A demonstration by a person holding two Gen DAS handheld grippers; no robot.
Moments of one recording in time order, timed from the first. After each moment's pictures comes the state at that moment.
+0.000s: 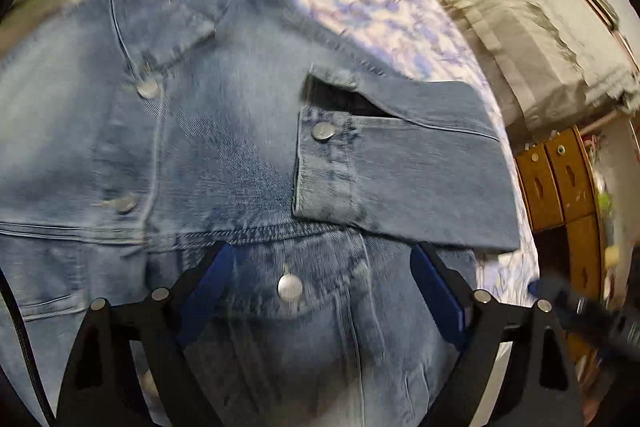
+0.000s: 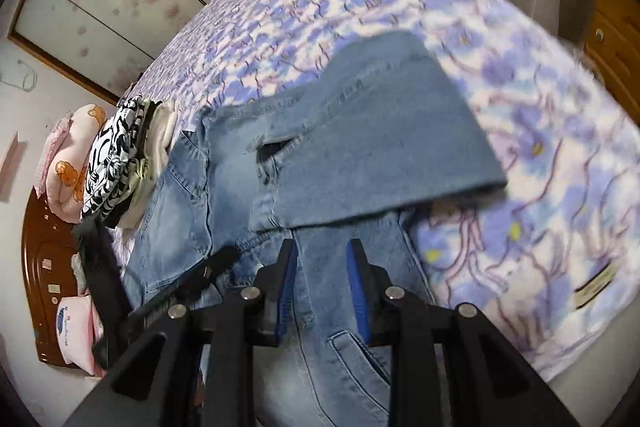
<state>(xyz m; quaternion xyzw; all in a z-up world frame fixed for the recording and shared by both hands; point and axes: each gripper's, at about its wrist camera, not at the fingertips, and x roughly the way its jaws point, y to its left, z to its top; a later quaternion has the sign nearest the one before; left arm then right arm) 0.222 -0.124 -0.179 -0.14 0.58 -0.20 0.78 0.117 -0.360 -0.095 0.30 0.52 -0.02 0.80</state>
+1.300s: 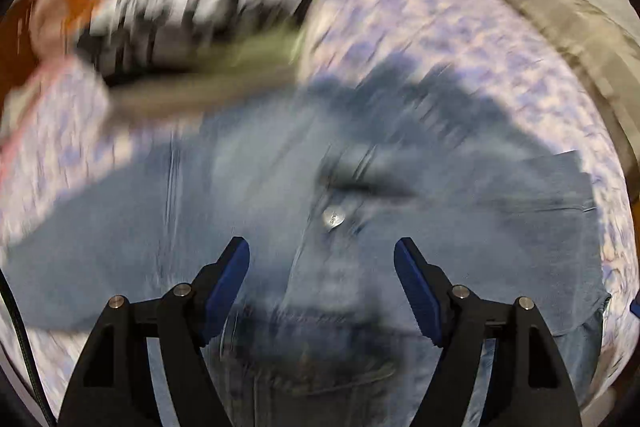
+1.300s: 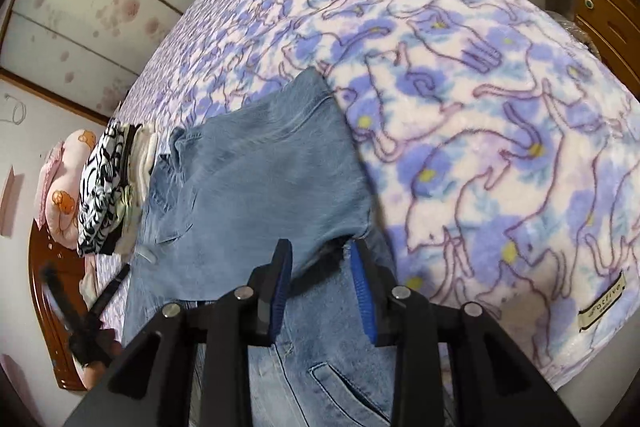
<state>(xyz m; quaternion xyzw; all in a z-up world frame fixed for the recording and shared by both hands) 0.259 0.024 -0.136 -0.04 0.54 0.02 0.84 0.143 -0.391 -0.112 0.33 0.52 -0.04 0.79</state>
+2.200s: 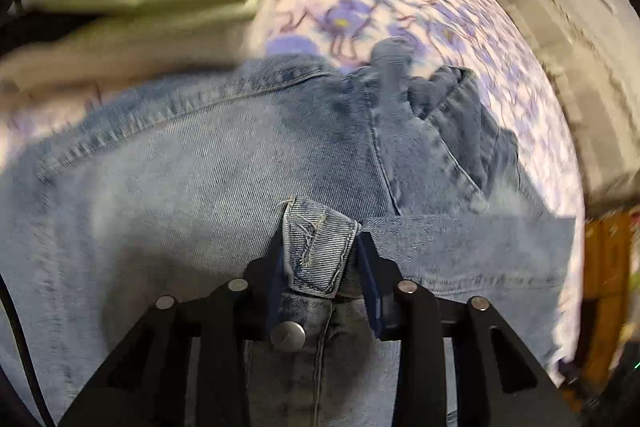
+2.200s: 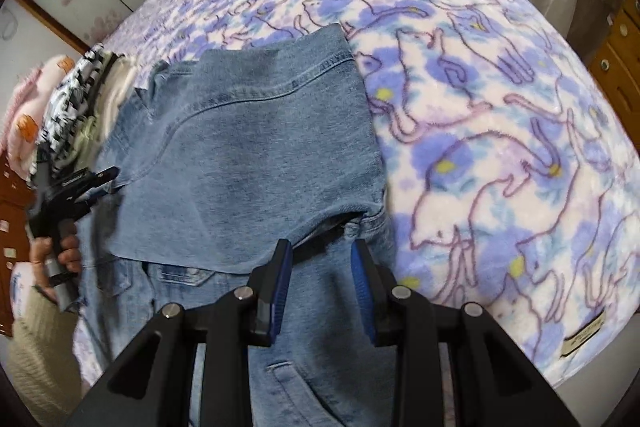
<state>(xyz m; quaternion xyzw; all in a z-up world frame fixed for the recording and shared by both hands) 0.366 0.020 -0.199 -0.12 0.58 -0.09 0.80 0.161 -0.354 -0.135 0.20 0.58 -0.05 0.79</state>
